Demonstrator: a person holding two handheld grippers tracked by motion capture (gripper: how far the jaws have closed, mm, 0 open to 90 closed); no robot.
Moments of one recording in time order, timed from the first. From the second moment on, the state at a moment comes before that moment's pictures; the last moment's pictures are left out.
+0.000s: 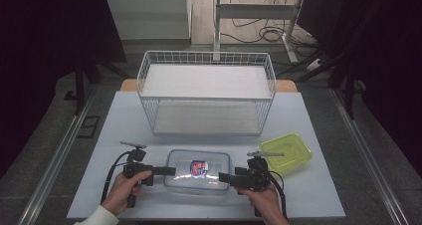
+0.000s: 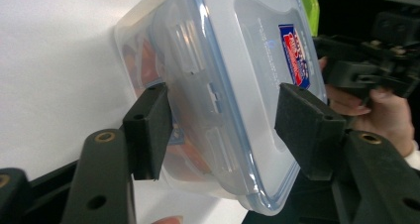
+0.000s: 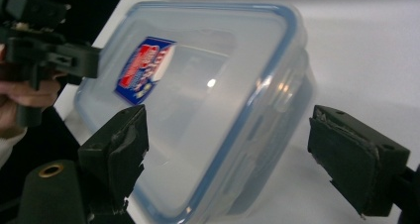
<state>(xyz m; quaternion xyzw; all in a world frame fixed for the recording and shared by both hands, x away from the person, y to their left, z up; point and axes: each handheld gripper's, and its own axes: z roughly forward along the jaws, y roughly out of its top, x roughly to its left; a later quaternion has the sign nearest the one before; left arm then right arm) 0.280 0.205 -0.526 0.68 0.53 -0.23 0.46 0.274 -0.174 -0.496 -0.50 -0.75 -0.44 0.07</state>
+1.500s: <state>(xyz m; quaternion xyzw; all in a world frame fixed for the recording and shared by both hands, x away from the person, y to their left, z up) 0.277 0.208 -0.526 0.68 0.52 -0.22 0.47 0.289 -0.191 -0.513 -0.54 -0.68 -0.46 0.20</state>
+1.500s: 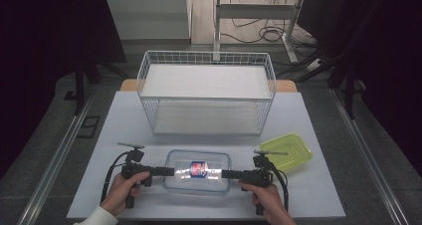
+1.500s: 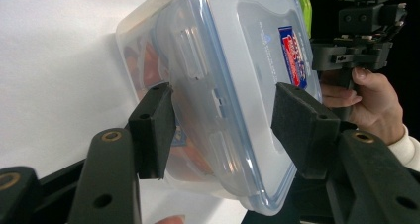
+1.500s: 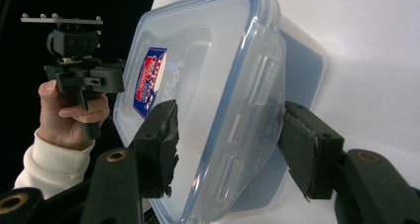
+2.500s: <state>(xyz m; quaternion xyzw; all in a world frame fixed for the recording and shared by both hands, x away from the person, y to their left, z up) 0.262 0.212 -0.518 0.67 0.53 -0.19 0.49 0.278 -0.190 -0.505 -0.53 -0.69 -0.46 0.19</state>
